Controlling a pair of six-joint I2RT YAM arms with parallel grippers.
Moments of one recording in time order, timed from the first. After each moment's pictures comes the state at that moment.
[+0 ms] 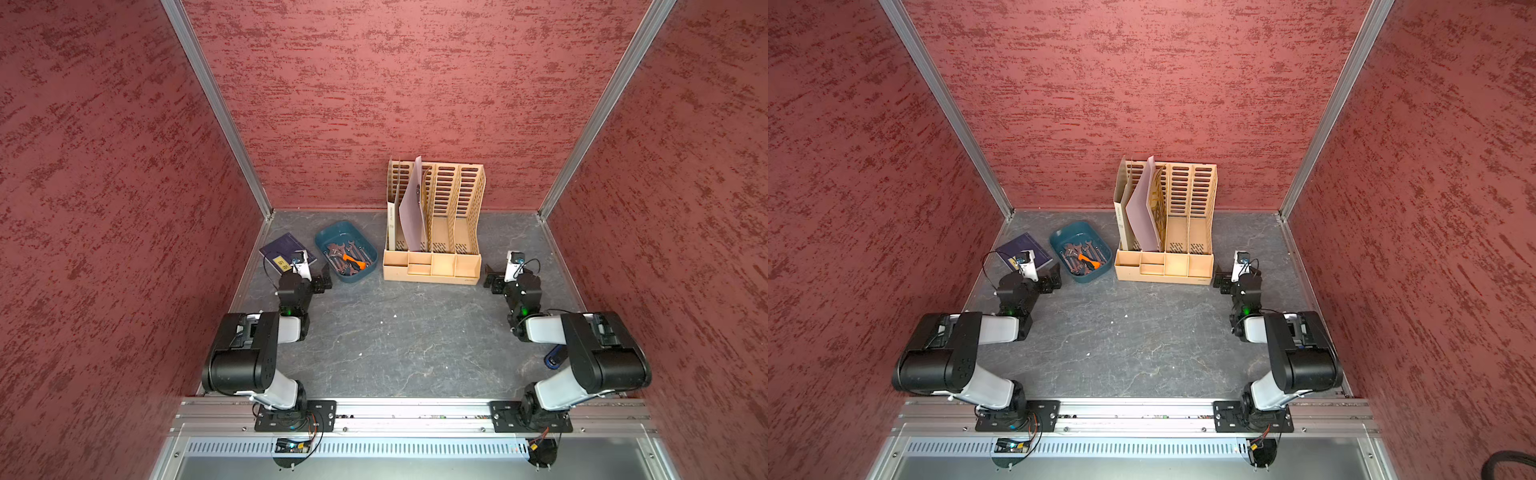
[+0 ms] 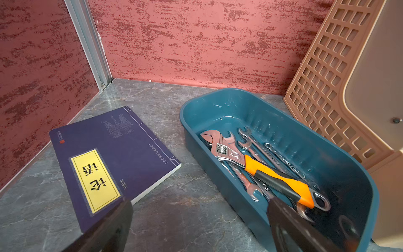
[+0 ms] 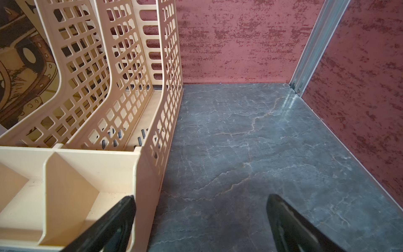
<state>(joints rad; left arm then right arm) 0.04 1.53 0.38 0.90 0.04 -0.09 0.03 1.55 0.39 0.90 0.05 0.04</state>
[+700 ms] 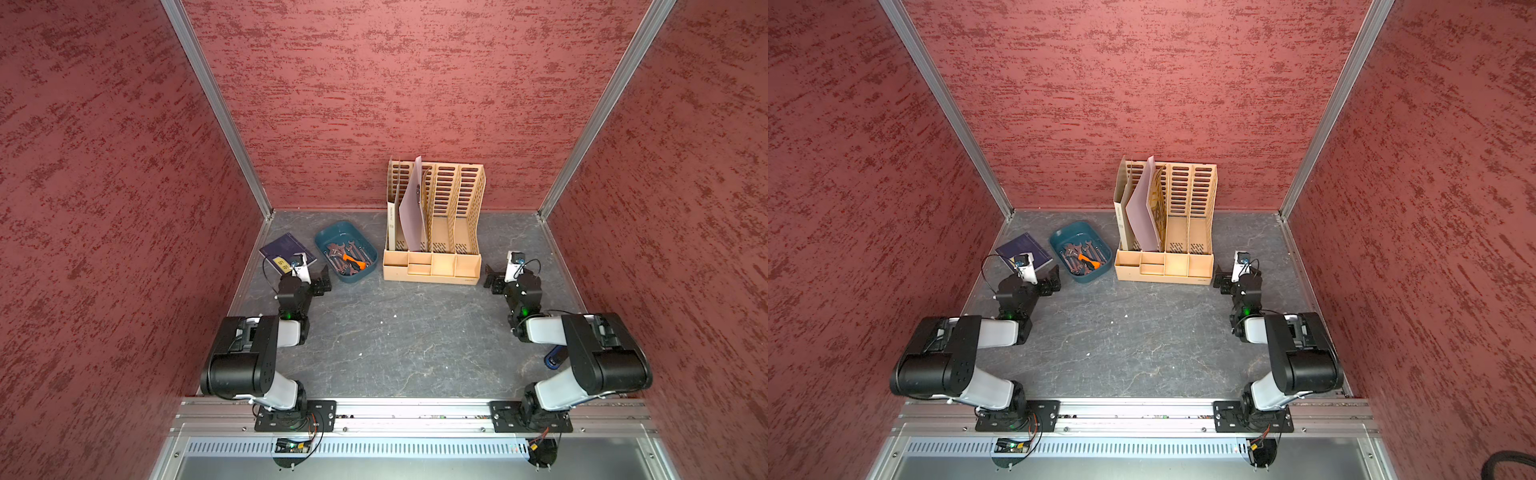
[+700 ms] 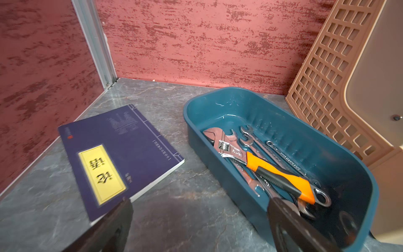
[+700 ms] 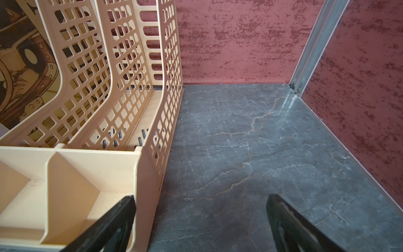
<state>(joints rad) 0.03 1.47 0.31 0.92 0.01 -0.09 0.03 1.51 0.38 0.88 0.06 0.04</state>
